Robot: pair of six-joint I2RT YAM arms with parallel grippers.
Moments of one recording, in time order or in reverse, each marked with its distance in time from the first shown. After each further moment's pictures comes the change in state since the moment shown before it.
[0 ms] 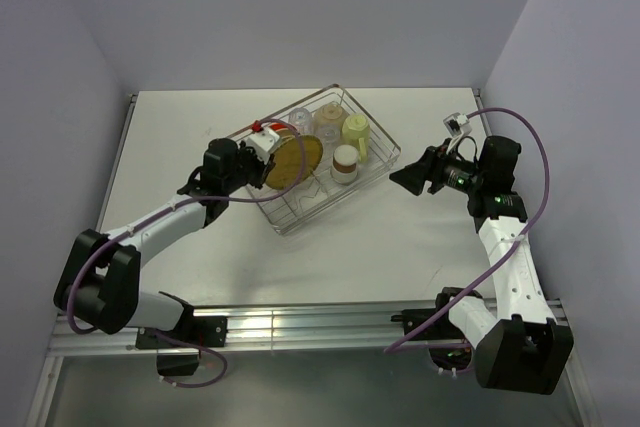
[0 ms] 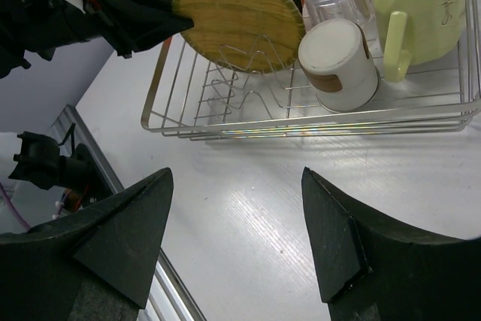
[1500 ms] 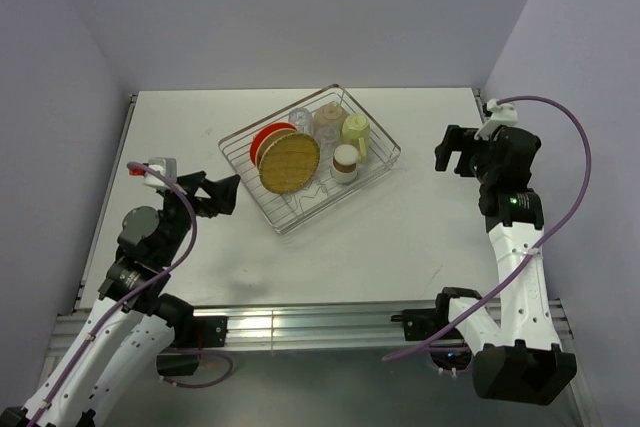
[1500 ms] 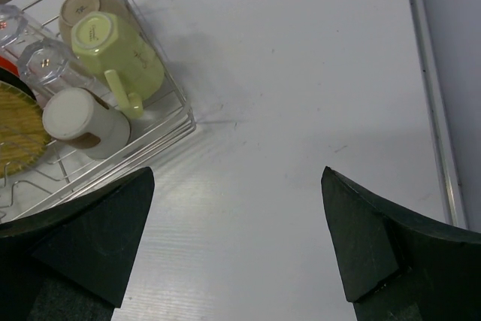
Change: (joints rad) left arm 0.003 -0.911 -0.219 -0.283 -0.298 -0.624; right arm -0.007 -0.058 0.183 -0.212 0.804 -0.142
